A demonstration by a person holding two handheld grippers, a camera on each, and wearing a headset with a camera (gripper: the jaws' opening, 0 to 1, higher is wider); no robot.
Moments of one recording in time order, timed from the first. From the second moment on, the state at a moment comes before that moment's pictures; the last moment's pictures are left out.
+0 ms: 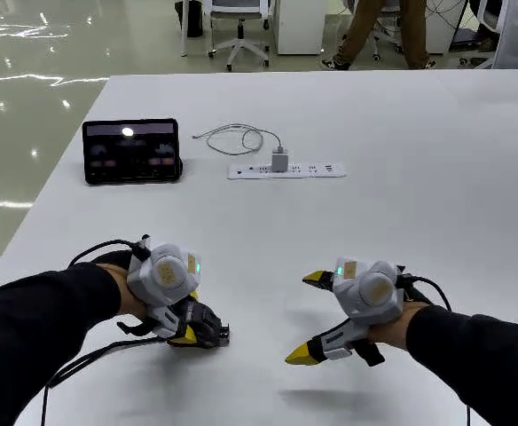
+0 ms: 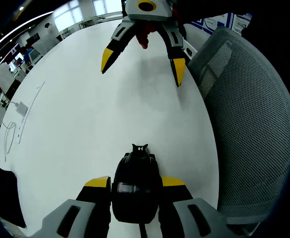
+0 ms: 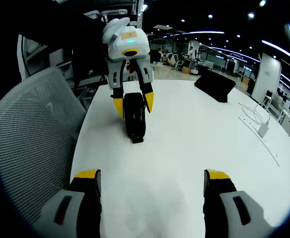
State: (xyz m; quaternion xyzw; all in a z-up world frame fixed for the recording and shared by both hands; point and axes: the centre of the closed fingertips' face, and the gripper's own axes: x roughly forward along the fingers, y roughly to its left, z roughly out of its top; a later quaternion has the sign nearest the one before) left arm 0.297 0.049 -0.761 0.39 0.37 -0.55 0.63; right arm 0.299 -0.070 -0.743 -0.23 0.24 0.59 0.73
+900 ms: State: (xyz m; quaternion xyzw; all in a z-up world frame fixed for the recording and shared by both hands) left arm 0.300 0.048 -0.765 0.39 0.38 -0.54 0.64; right arm 0.289 -0.002 -0.758 -0.24 0.24 0.63 0.70
